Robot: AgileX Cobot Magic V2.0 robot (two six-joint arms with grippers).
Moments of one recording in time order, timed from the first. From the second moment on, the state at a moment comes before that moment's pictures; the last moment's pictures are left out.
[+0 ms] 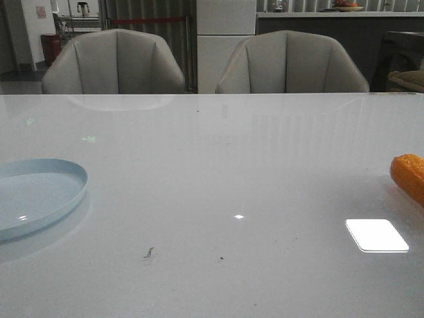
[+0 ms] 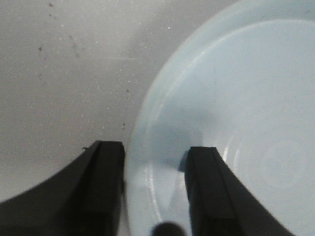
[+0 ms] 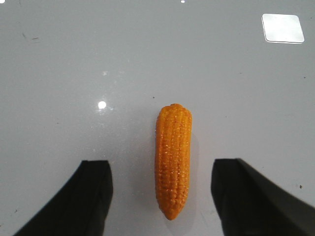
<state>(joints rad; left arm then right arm) 0.12 1.86 -1.10 -0.28 0.67 0.22 0.03 1.00 -0.67 0.02 0.36 0.02</state>
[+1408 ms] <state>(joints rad) -0.26 1.88 -1.42 -0.55 0.86 0.22 0.03 1.00 -0.67 0.02 0.40 0.02</state>
